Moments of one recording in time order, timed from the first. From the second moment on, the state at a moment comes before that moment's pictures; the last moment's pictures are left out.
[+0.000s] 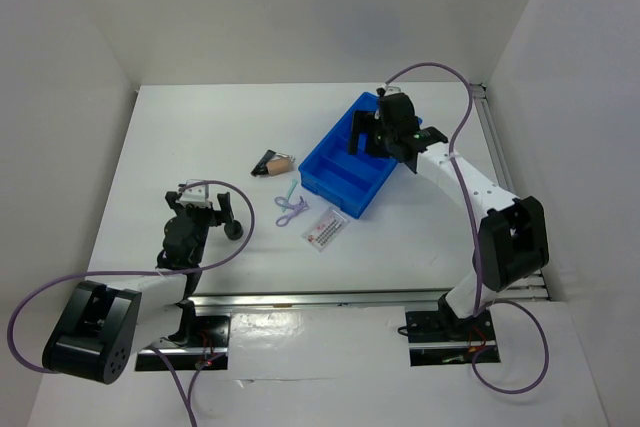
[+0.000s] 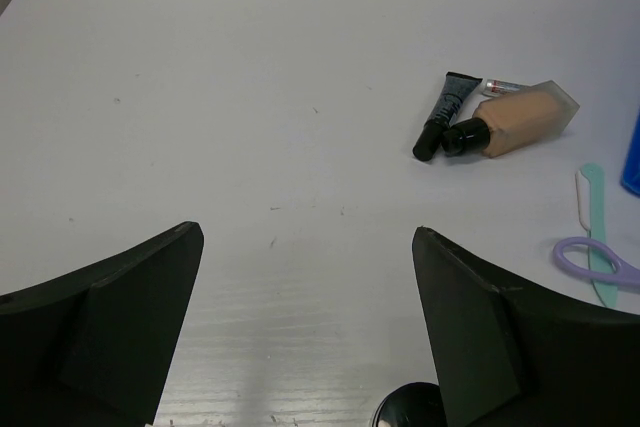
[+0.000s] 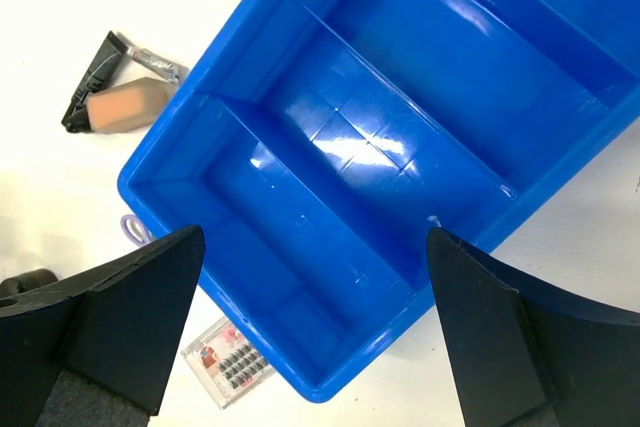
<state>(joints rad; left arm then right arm) -0.17 1.10 0.04 1.00 -0.17 -0.01 0.41 1.58 1.29 -0.40 0.04 0.40</state>
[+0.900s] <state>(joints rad) -0.16 1.28 1.17 -0.28 -0.31 -0.21 0.43 1.56 1.28 -0.39 0.05 0.41</state>
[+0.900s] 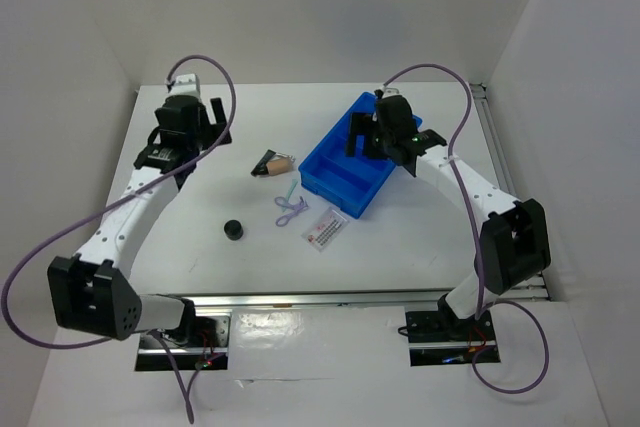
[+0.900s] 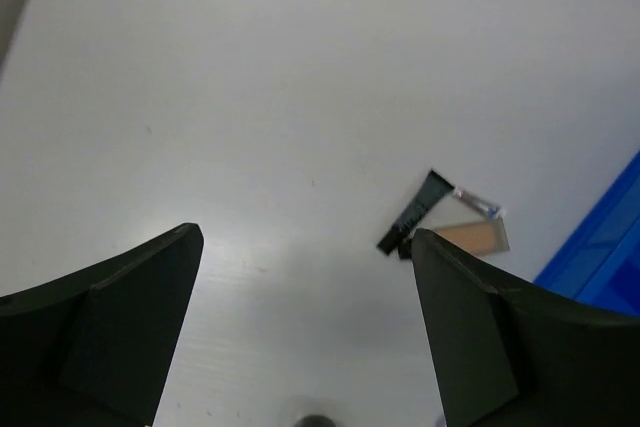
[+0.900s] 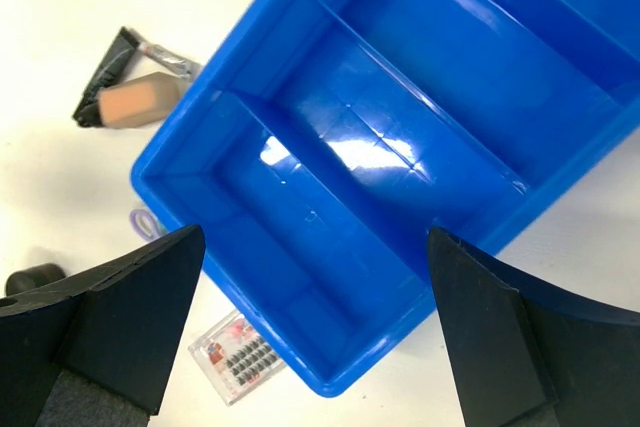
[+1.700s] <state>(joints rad) -0.25 1.47 0.95 -0.73 -0.11 -0.61 0.43 1.56 1.27 -0.41 0.11 0.42</state>
